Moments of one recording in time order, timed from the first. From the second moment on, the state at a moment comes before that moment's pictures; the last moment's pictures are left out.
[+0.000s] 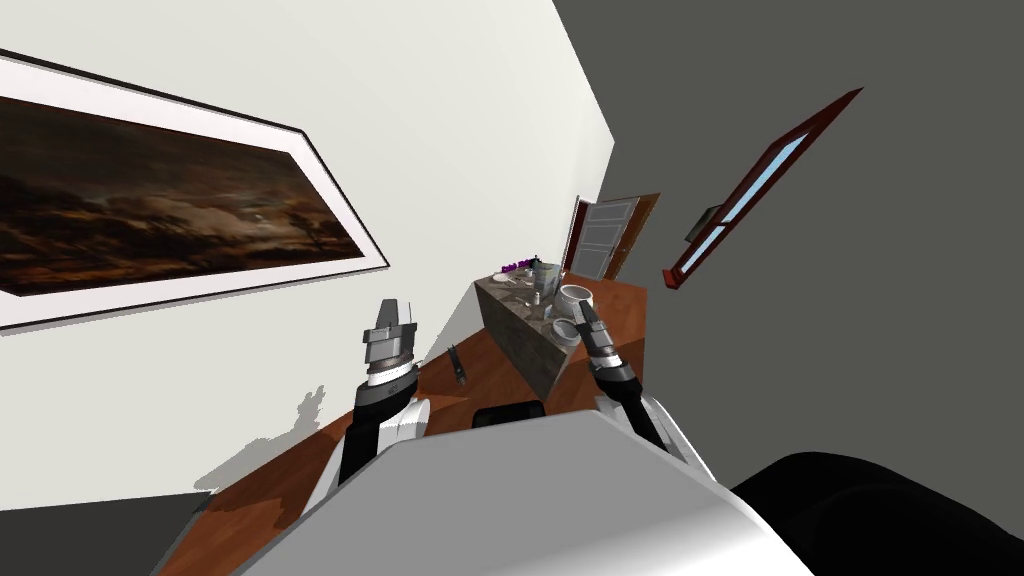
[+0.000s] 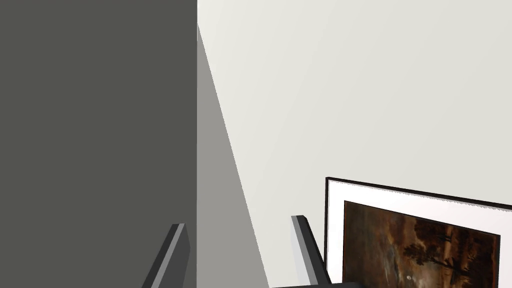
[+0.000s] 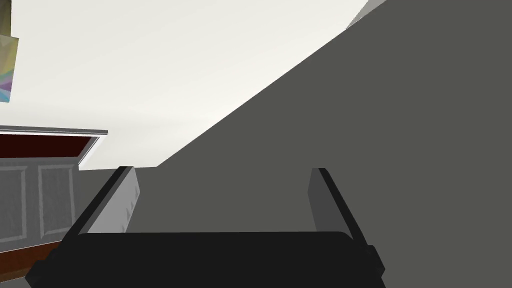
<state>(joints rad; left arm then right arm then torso) 0.53 -0.03 -0.03 -2.33 -0.10 -0.57 -0.17 0.65 -0.14 -0.05 -2.32 0.29 -0.50 -0.14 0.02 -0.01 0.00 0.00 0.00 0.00</state>
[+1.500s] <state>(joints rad) 0.53 -0.03 -0.03 -2.33 -0.10 -0.57 -0.17 0.89 -0.16 -0.18 -2.21 0.56 -0.17 -0.09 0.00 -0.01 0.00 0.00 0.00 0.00</state>
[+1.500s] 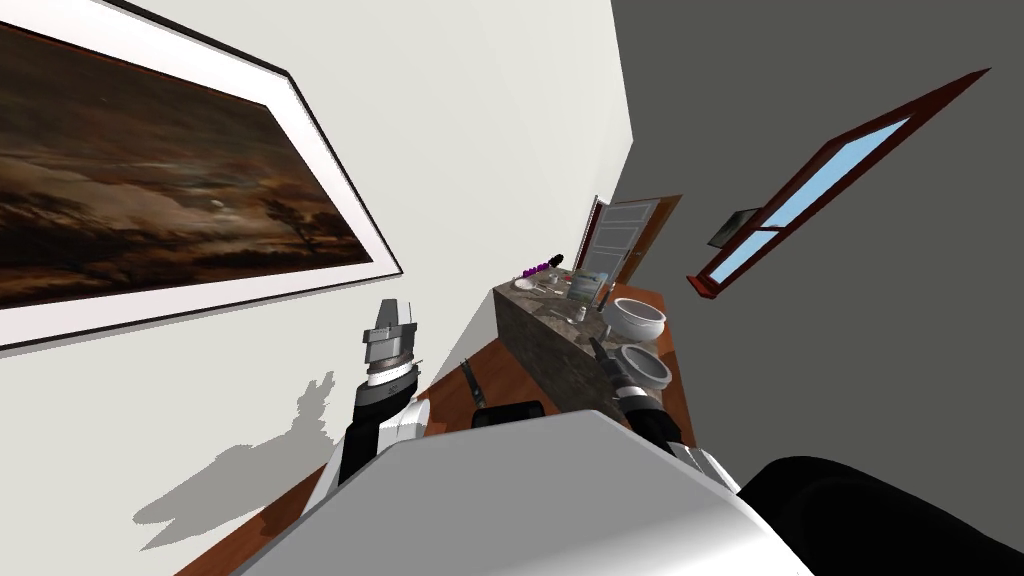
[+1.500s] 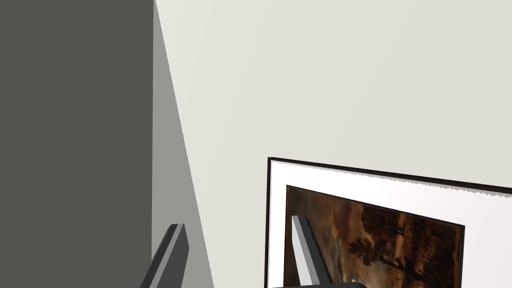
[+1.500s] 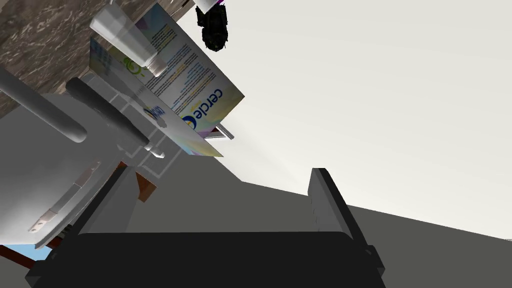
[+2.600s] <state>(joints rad) 0.53 -0.03 -0.03 -2.33 -0.10 -0.57 -0.17 0.96 -0.18 -0.24 -2.18 0.60 -0.04 -0.07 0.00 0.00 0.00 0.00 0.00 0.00</state>
